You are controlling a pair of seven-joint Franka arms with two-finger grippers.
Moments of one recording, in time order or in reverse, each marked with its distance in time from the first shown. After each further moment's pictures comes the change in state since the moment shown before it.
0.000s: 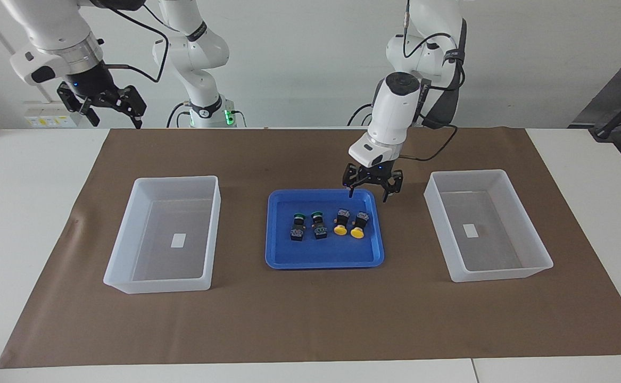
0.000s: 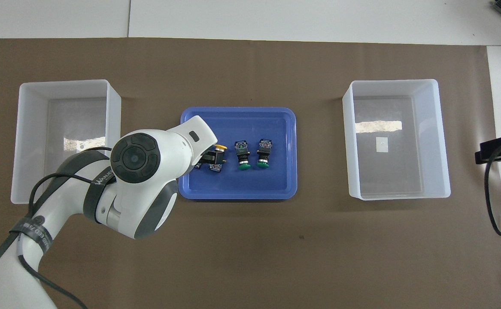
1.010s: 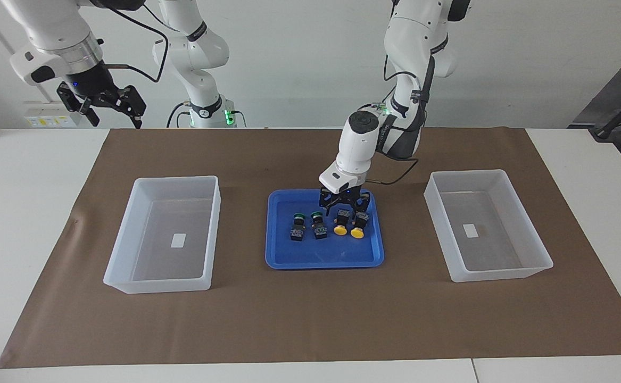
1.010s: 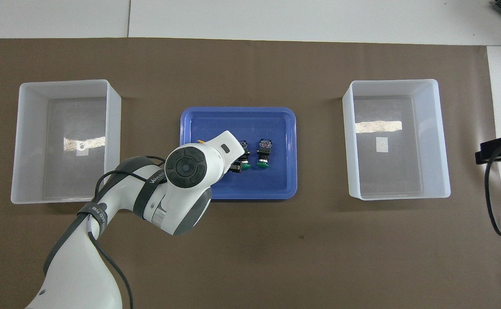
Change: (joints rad) left arm -0.088 0.160 0.005 0.004 0.000 0.118 -0.108; right arm -0.001 -0.001 0.000 -0.006 0.000 0.000 0.000
